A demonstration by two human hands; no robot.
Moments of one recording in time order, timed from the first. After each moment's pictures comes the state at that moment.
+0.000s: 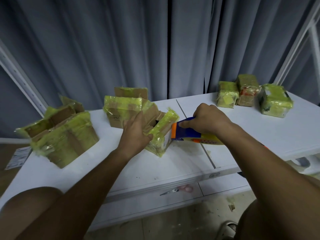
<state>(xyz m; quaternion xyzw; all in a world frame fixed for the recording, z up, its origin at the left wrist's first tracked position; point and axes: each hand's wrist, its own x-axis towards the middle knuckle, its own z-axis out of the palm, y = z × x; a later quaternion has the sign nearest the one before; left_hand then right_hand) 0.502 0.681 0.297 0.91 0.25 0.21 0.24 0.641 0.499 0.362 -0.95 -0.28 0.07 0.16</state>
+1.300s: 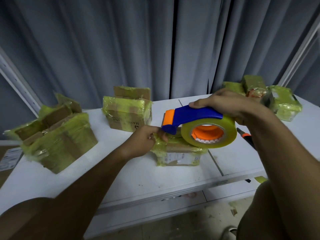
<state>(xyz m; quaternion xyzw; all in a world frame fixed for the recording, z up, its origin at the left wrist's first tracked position) 0.513 0.705 0.290 0.89 0.10 0.06 0.44 0.656 0.496 0.419 -0.88 -0.24 0.21 0.35</state>
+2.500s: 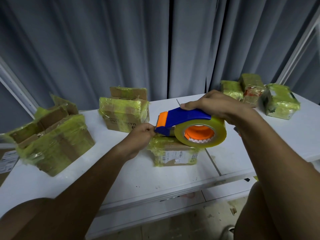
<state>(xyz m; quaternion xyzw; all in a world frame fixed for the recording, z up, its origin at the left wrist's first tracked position) 0.530 0.700 0.292 0.76 0.25 0.06 0.59 0.669 0.511 0.403 -0.88 -0.26 0.21 0.33</state>
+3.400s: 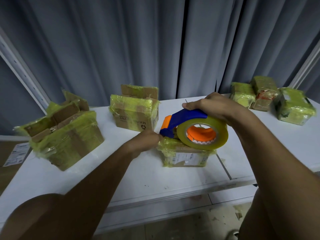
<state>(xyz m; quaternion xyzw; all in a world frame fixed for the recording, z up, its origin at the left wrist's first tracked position) 0.524 0.710 0.293 0.79 0.33 -0.03 0.51 0.653 0.543 0.401 -0.89 -0.25 0.20 0.33</state>
